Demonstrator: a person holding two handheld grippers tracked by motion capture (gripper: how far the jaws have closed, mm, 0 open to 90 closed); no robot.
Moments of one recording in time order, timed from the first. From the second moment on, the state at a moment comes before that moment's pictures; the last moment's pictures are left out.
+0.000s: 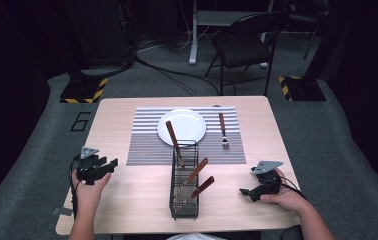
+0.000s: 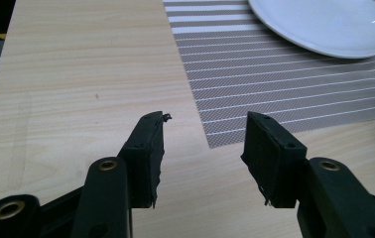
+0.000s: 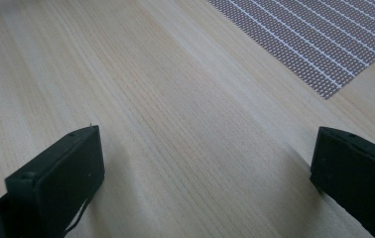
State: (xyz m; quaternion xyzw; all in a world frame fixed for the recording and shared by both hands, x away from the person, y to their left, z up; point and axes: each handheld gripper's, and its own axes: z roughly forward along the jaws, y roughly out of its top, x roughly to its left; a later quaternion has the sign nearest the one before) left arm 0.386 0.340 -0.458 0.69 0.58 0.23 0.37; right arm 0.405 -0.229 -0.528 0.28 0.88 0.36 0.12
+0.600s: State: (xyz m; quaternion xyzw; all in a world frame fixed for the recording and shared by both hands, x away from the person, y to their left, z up) left arm 0.378 0.302 -0.410 0.72 0.52 0.20 0.41; right arm 0.405 -0.228 -0.528 0.28 0.88 0.36 0.12
